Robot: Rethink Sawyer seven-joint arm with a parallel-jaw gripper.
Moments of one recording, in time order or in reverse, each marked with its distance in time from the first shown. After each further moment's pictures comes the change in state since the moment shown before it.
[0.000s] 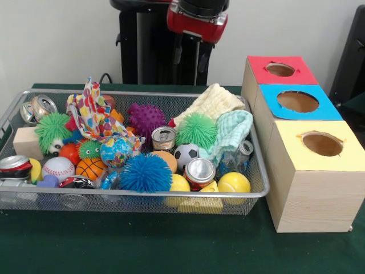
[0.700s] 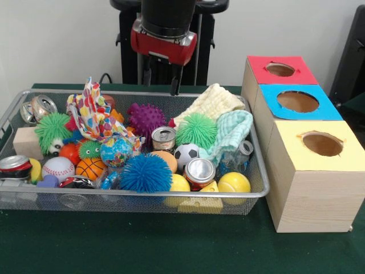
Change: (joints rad) arm -0.134 0.087 0.095 -0.147 -0.065 0.019 0.000
